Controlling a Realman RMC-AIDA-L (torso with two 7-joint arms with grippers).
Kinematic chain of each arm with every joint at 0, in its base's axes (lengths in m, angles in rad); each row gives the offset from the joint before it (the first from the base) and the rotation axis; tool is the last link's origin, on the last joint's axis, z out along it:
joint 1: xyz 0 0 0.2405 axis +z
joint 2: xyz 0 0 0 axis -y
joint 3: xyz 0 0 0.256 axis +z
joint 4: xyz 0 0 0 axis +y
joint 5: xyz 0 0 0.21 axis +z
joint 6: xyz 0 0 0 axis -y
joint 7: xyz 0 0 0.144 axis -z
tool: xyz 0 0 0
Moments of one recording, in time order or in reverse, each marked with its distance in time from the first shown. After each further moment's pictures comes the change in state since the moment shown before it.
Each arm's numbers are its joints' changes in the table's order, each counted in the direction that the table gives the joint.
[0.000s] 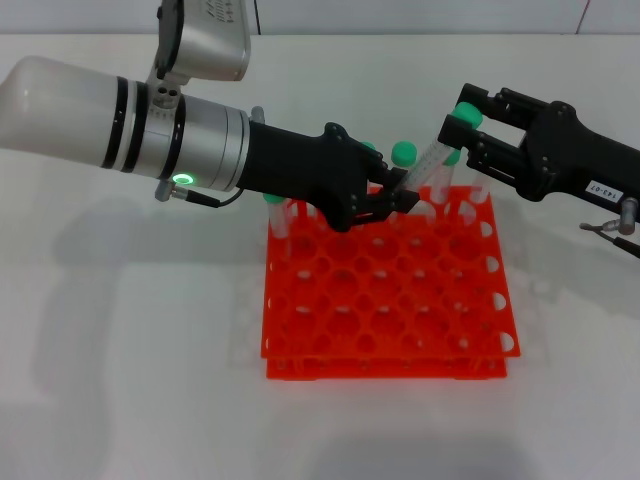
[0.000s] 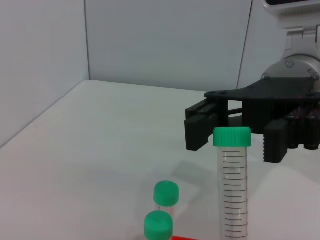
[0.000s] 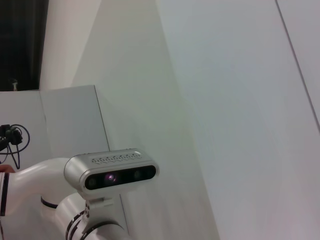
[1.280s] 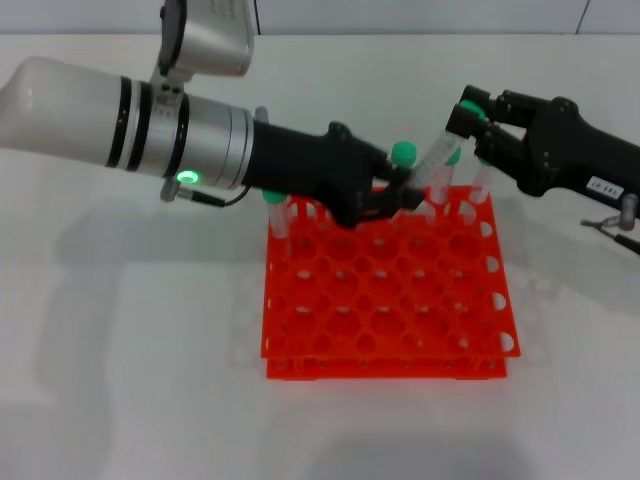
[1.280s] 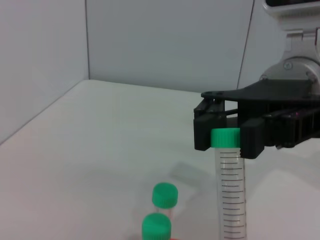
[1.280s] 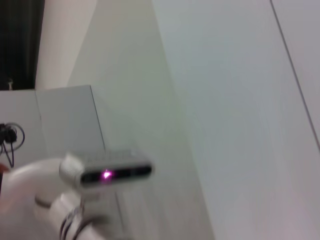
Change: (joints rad) left arm -0.006 0.001 0.004 -0.008 -0.024 0.003 0.020; right arm 0.001 0.001 0.002 -0.001 0.002 -0.012 -0.001
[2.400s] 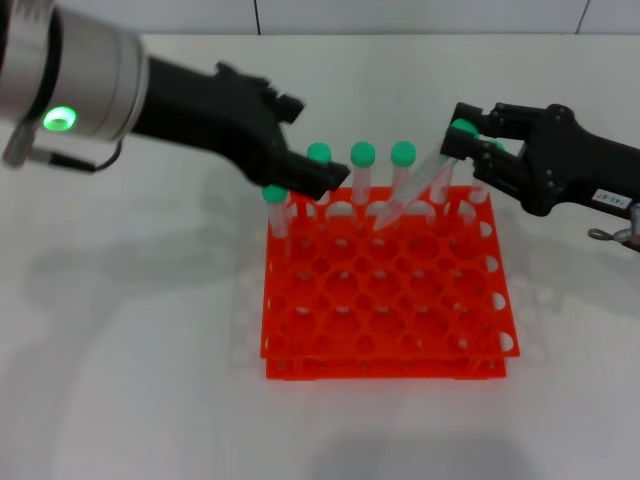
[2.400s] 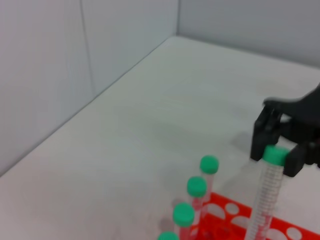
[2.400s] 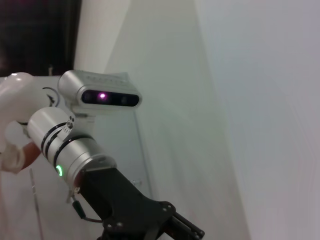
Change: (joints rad) left arm 0.312 -0.002 0.153 1.050 0.314 -0.209 0.871; right arm -0.007 0.007 -0.068 -0.077 -0.012 0.066 -0.028
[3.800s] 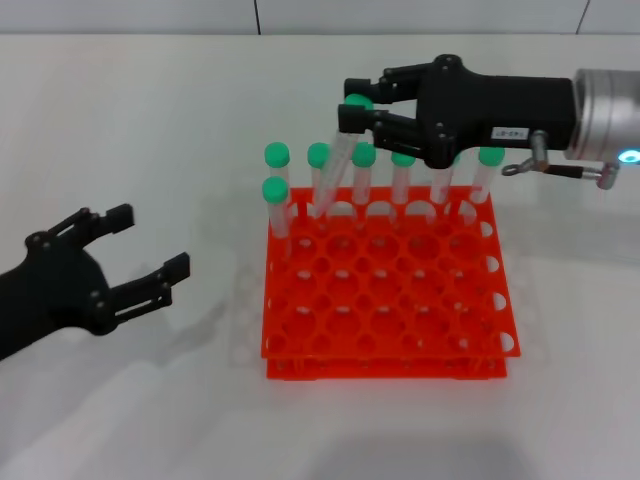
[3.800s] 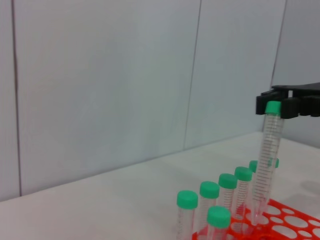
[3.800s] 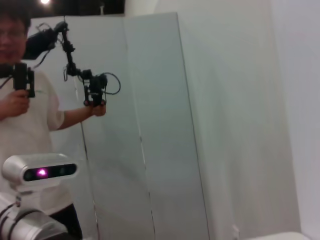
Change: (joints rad) left arm 0.713 0.005 0.013 -0.350 -0.749 0.332 -0.906; right arm 0.192 -0.008 -0.214 -0.133 0.007 -0.148 -0.188
